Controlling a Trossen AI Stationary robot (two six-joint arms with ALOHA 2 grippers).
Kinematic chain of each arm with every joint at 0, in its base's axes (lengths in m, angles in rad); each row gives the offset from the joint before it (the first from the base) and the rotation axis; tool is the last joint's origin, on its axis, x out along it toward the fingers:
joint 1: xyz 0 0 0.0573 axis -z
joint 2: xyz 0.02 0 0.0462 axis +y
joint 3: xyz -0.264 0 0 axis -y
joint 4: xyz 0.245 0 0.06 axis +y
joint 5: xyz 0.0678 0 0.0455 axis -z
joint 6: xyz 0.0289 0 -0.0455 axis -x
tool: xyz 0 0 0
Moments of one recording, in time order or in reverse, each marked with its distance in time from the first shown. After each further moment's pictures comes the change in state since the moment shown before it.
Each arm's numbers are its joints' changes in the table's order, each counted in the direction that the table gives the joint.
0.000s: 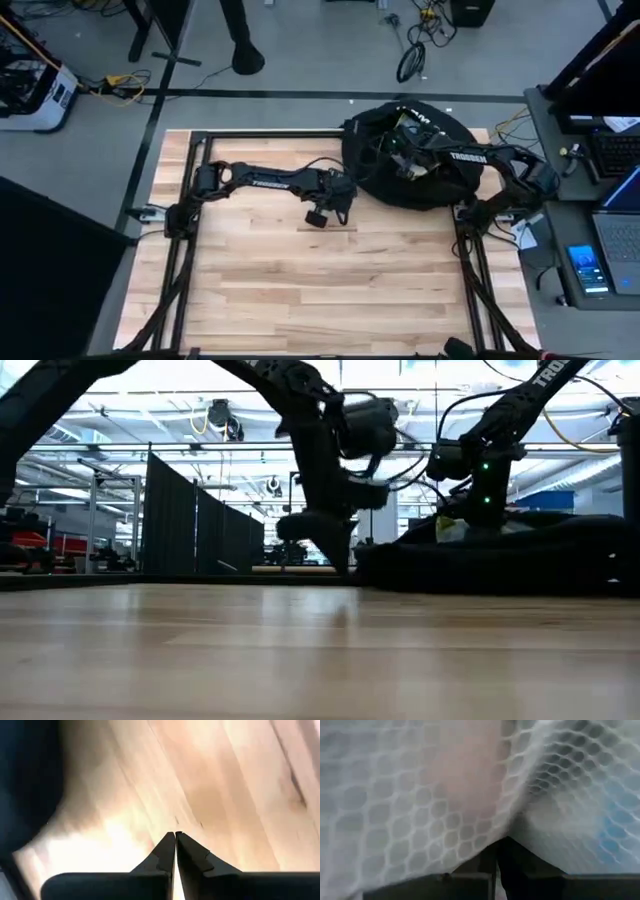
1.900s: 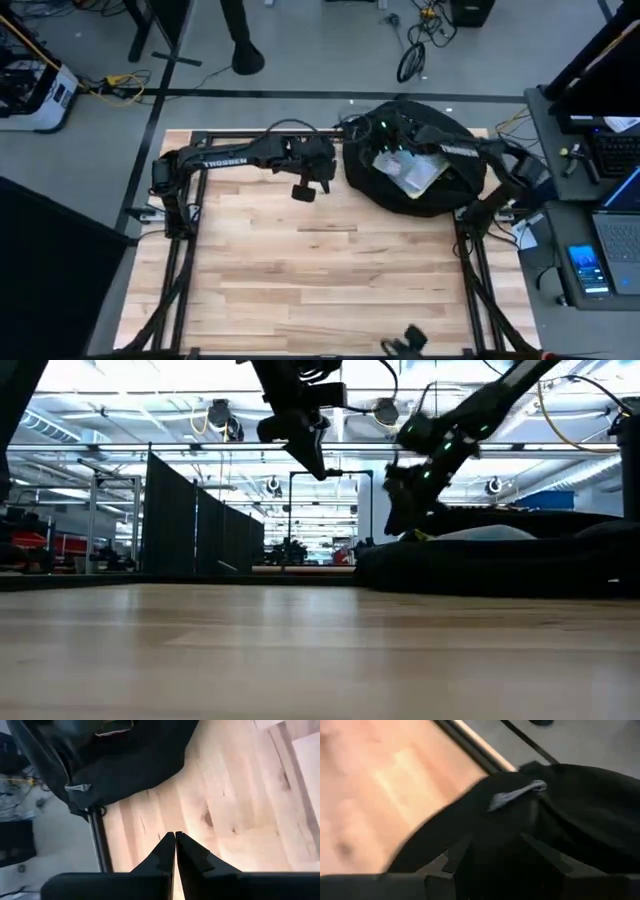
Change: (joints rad) left arm -0.102 -0.339 0.012 0.146 0.044 0.025; right arm -0.012 0.140 0.227 -0.325 -0.516 -0.300
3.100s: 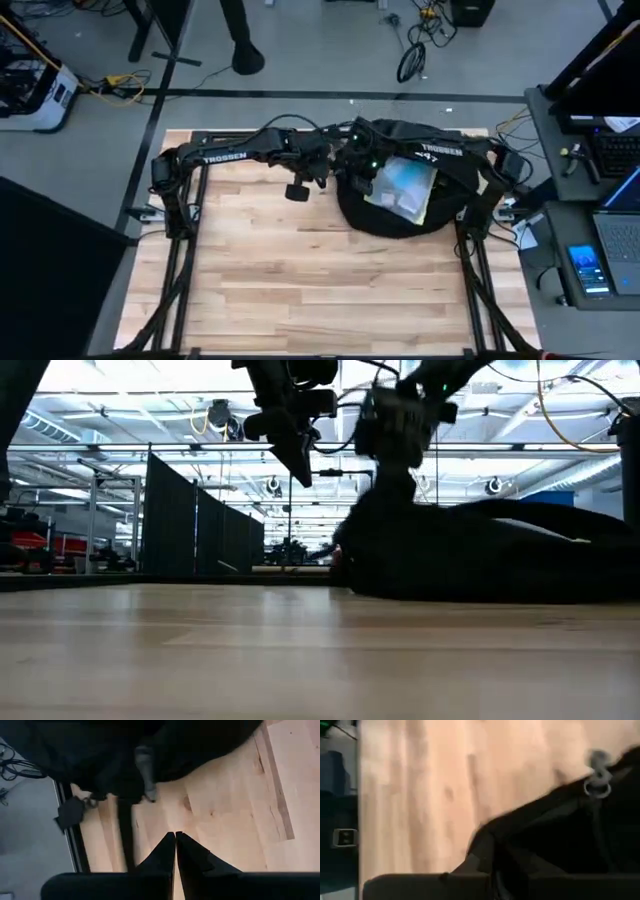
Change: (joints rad) left arm -0.048 0.000 0.000 0.103 0.095 0.025; right arm -0.294 0.079 0.322 0.564 -0.567 0.037
